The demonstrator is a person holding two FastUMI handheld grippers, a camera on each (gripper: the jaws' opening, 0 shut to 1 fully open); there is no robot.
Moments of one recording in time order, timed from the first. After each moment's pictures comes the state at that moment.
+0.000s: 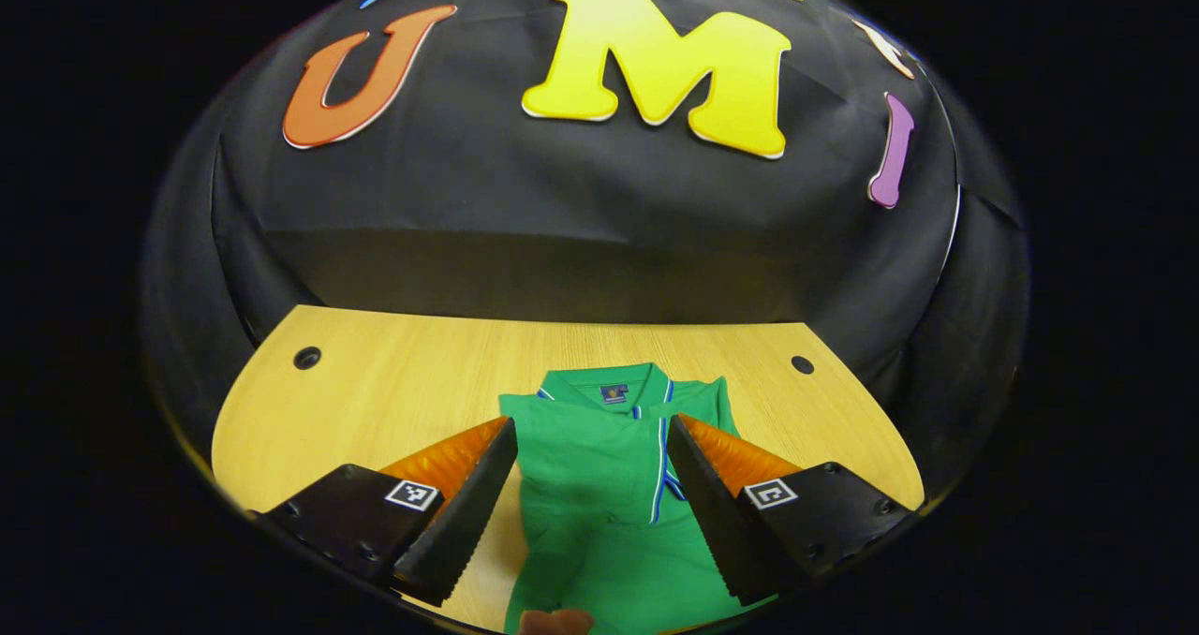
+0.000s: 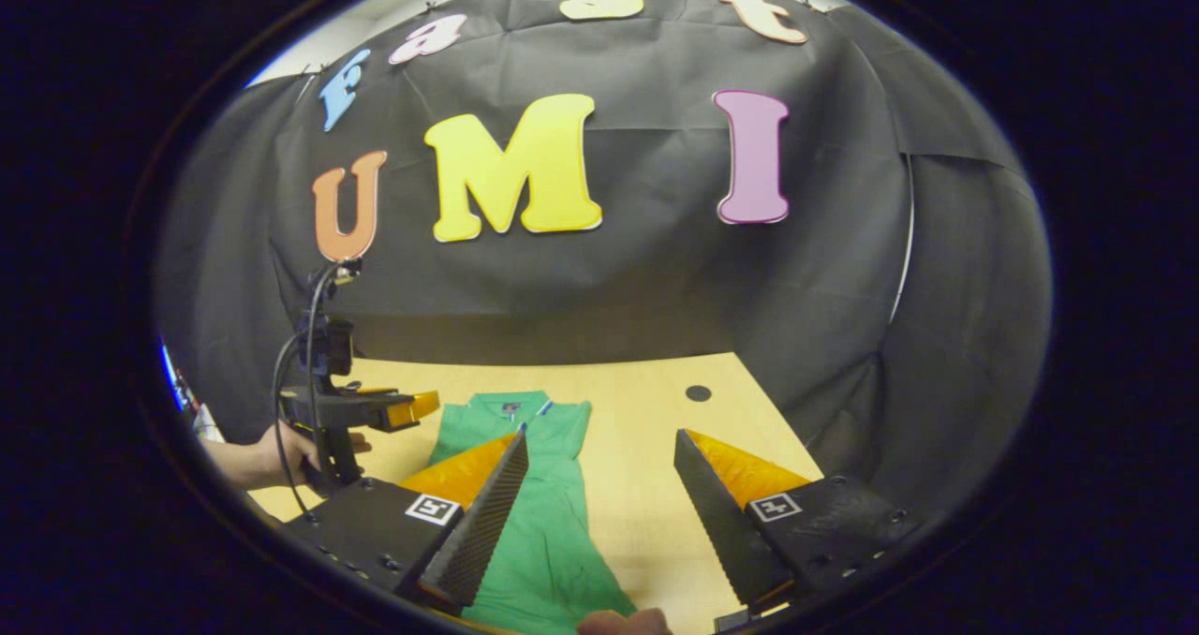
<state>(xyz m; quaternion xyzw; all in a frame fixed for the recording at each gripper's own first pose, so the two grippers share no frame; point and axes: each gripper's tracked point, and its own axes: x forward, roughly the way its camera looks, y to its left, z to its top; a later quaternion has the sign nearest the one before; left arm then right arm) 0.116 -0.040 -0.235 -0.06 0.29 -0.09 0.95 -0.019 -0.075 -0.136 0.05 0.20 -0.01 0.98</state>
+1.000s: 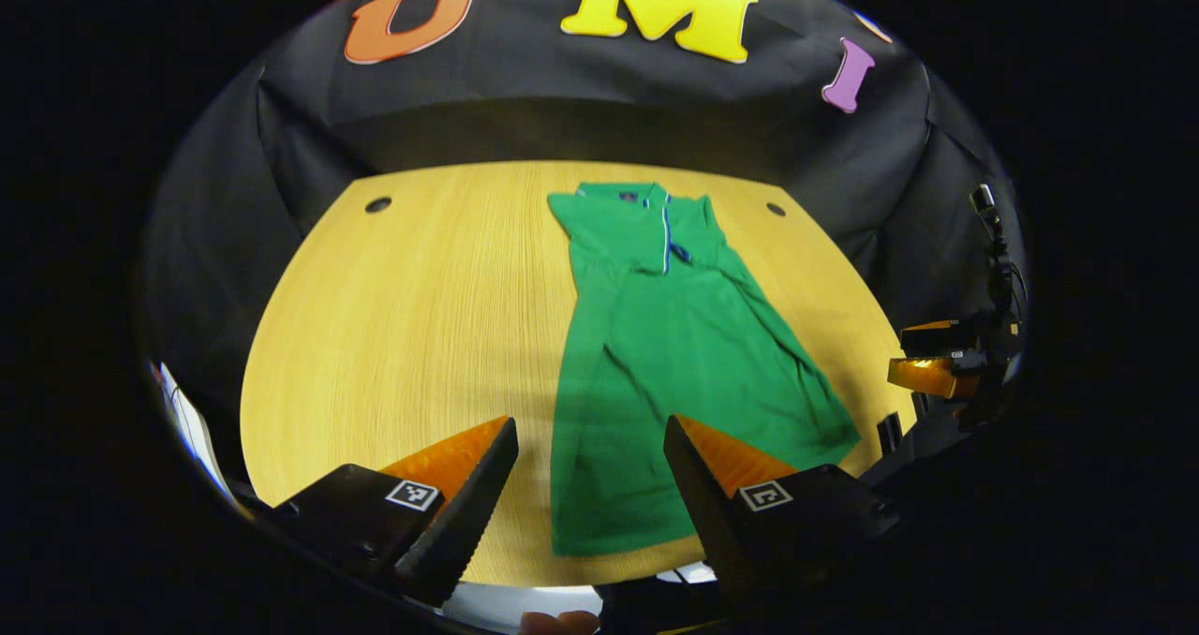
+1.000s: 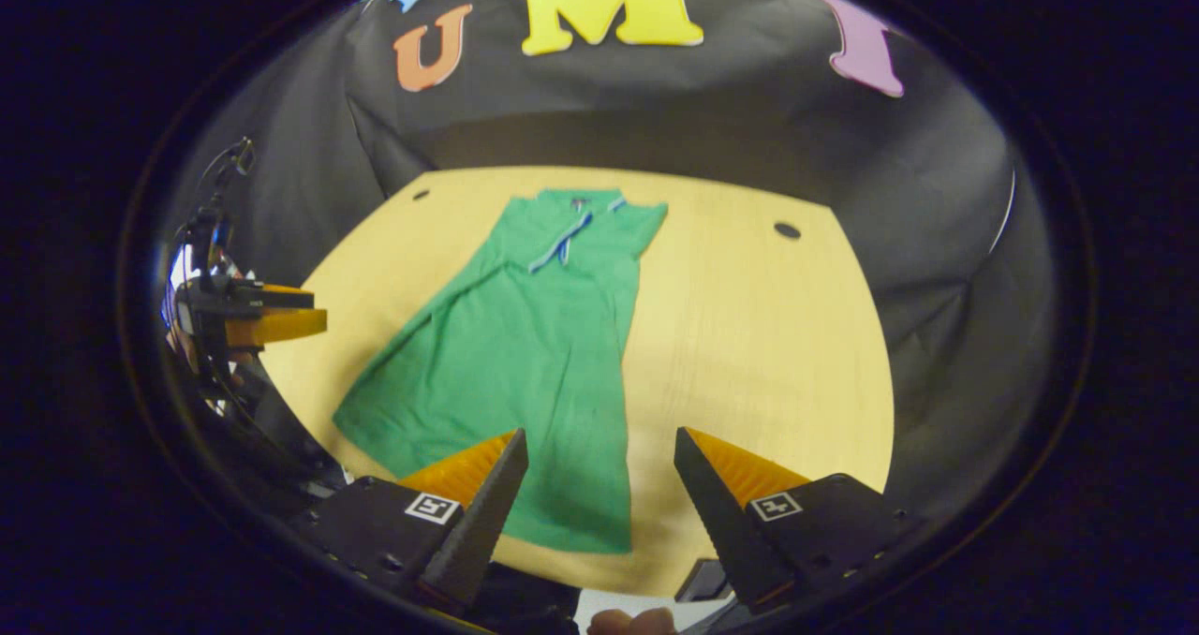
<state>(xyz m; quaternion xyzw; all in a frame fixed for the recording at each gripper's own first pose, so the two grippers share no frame) -0.164 0.014 -0.296 -0.05 0.49 -0.11 0.86 -0.133 -0.079 -0.327 -0.02 0.48 0.12 0.87</state>
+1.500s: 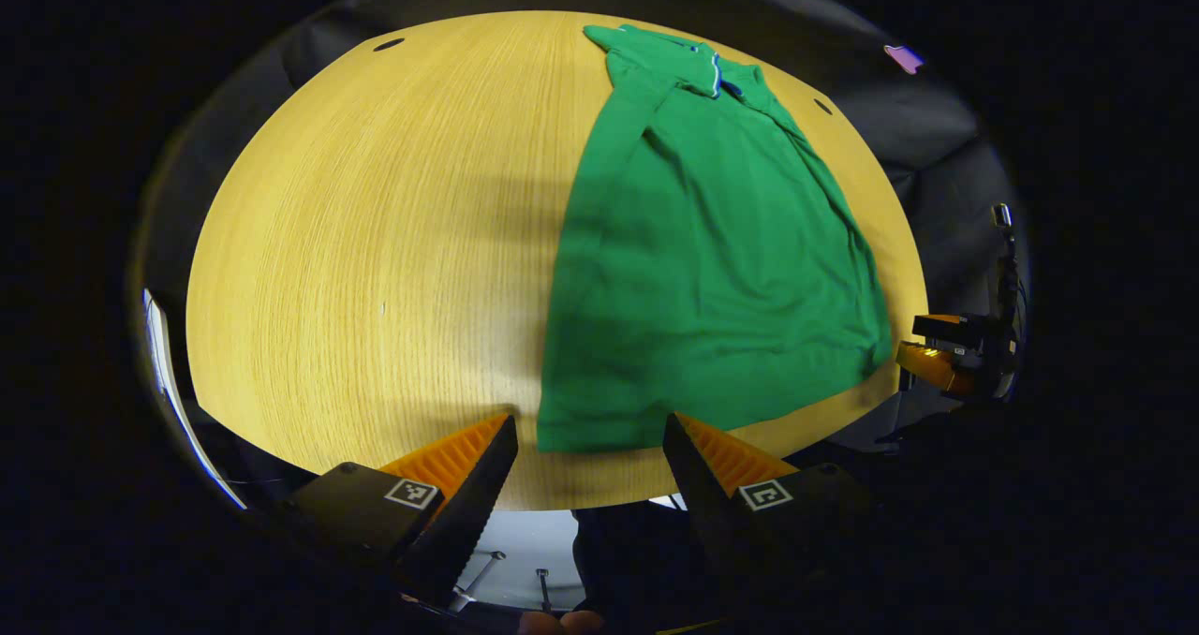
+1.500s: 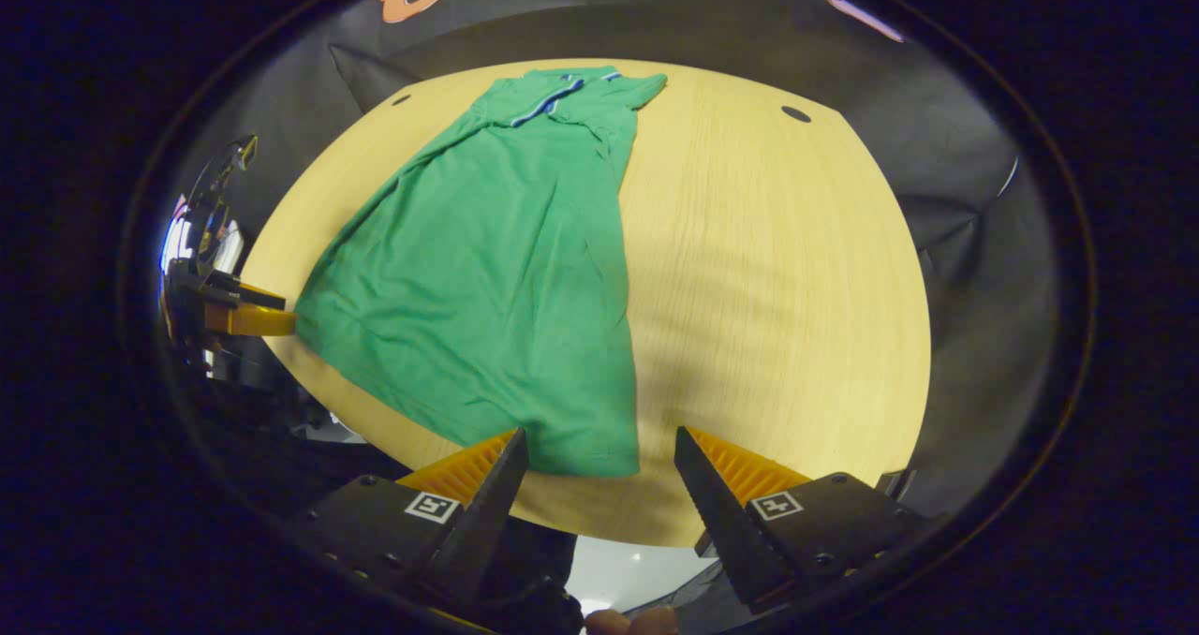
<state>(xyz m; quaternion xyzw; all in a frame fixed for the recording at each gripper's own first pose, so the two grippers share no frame) -0.251 0.031 -0.358 -0.08 0.66 -0.08 0.74 -0.188 -0.092 -0.401 -0.05 0.58 0.10 0.81</state>
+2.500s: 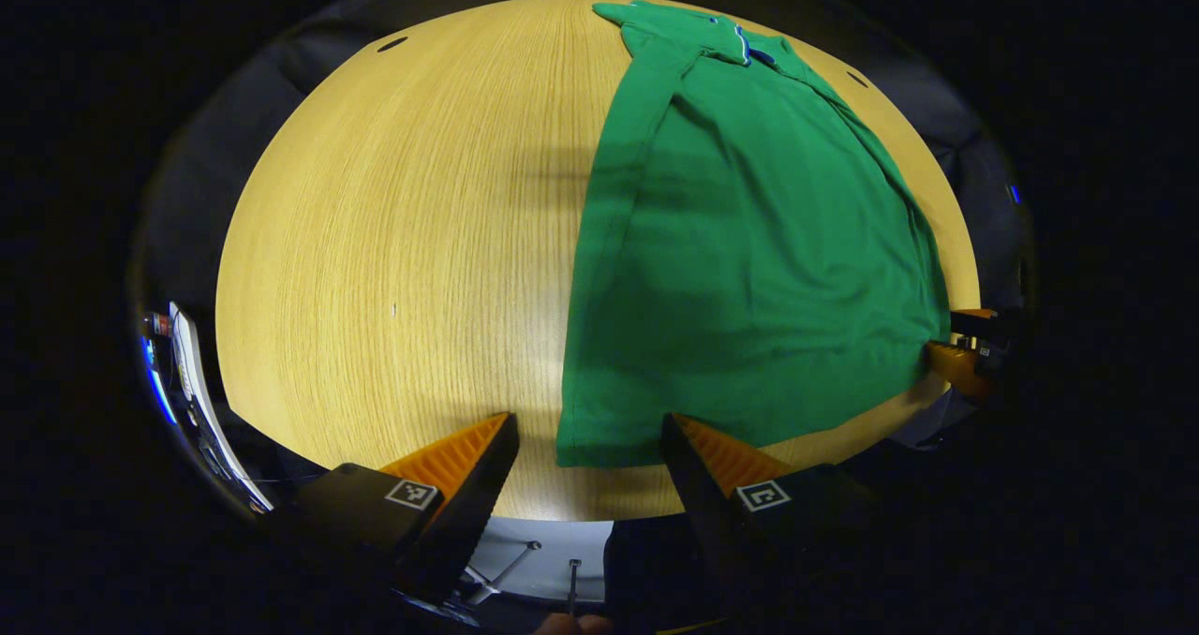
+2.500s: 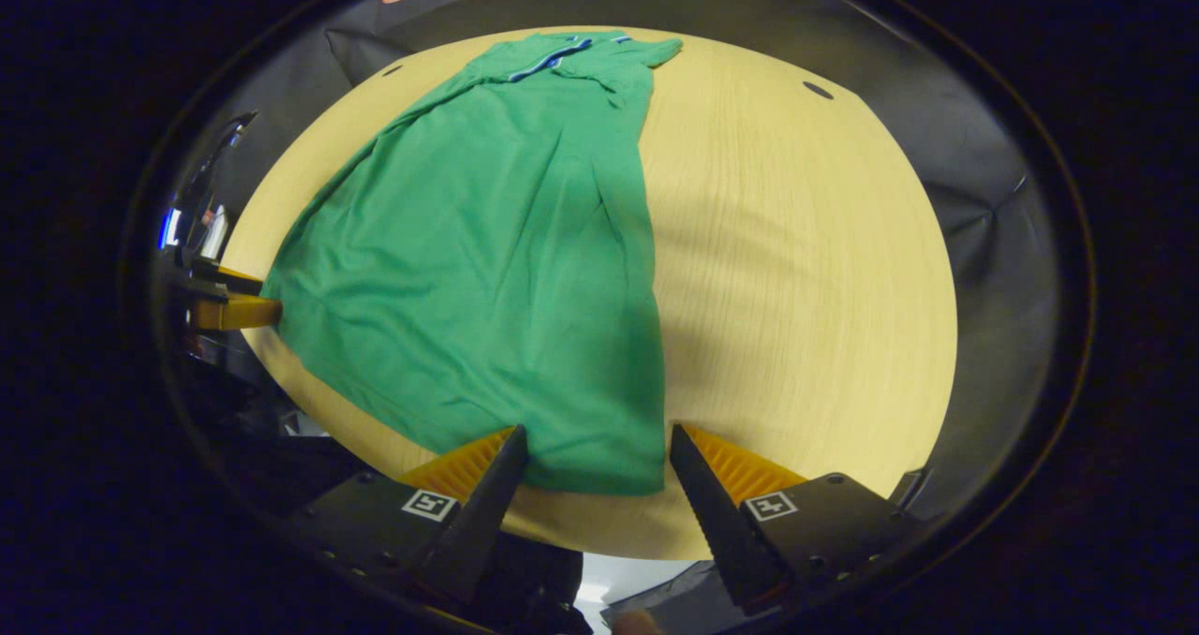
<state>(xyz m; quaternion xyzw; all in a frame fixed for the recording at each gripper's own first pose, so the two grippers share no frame) -0.245 0.034 -0.375 -0.02 0.69 -0.04 0.73 -0.187 -0.079 -0.437 -0.07 0.61 0.10 0.78</state>
